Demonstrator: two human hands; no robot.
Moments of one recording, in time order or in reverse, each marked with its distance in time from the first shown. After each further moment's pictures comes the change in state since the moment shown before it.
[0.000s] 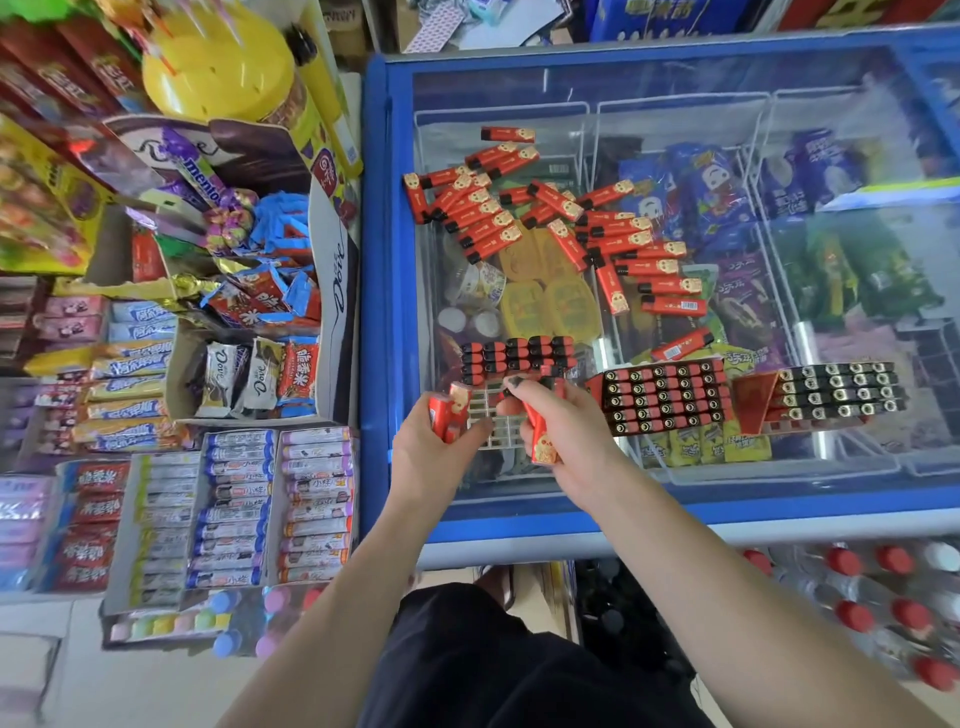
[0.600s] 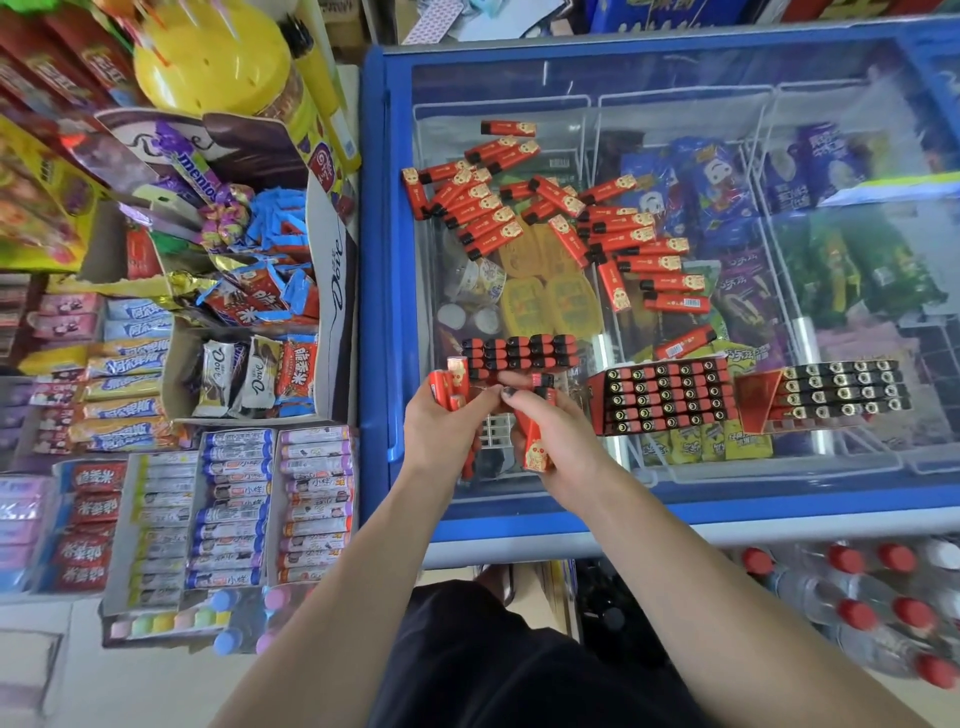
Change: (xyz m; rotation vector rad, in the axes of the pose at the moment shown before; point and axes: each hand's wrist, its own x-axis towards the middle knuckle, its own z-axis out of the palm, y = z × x) left_hand 0.014 0.020 0.014 -0.220 0.014 -0.117; right_hand 0.005 0.013 0.004 0.074 -0.002 0.058
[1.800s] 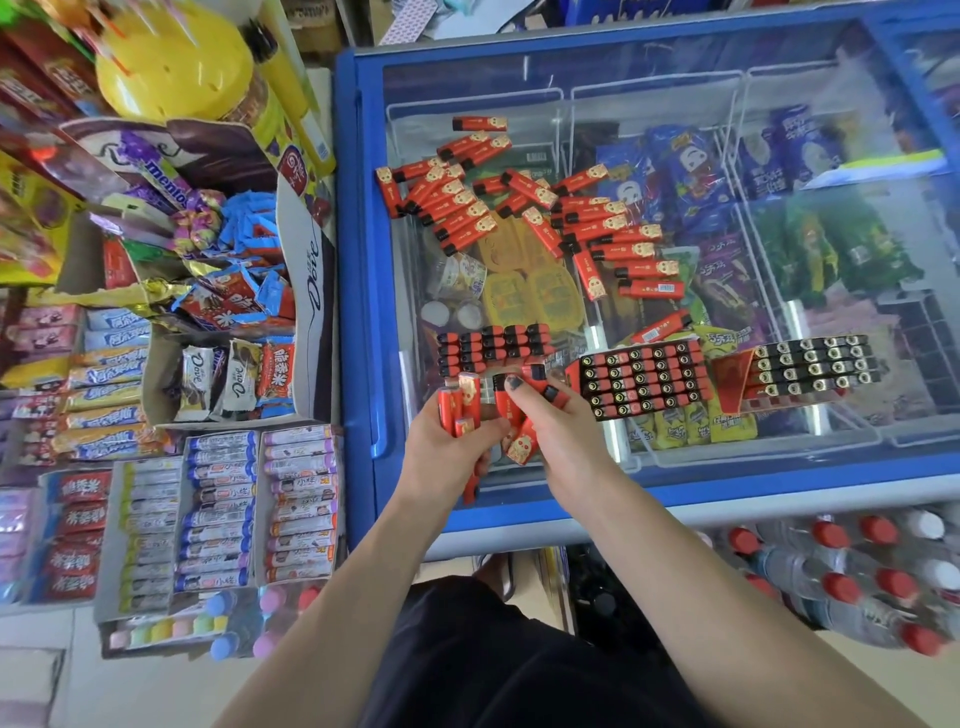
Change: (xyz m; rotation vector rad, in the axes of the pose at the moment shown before) left_hand -0.040 0.002 0.005 -0.015 -0.202 0.010; right_hand -0.022 -0.004 -0.014 -0.050 0.111 -0.131
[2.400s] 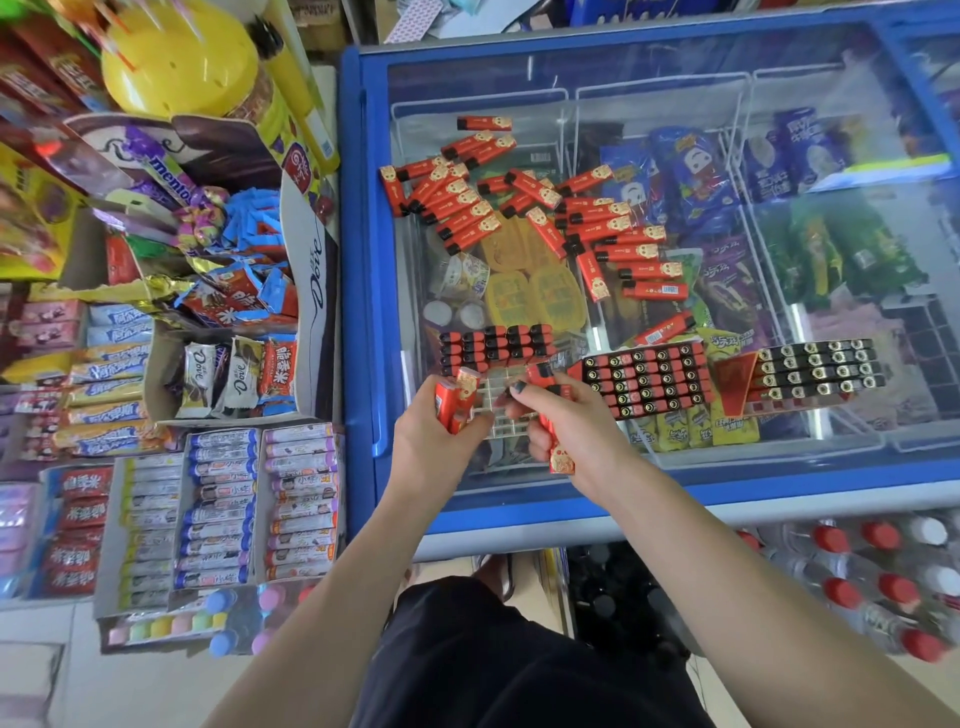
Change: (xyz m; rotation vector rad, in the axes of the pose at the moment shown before) left_hand 0.014 -0.007 -0.011 0.303 0.129 0.163; right_hand 0.012 -0.009 -0.018 -0.082 -0.169 0.023
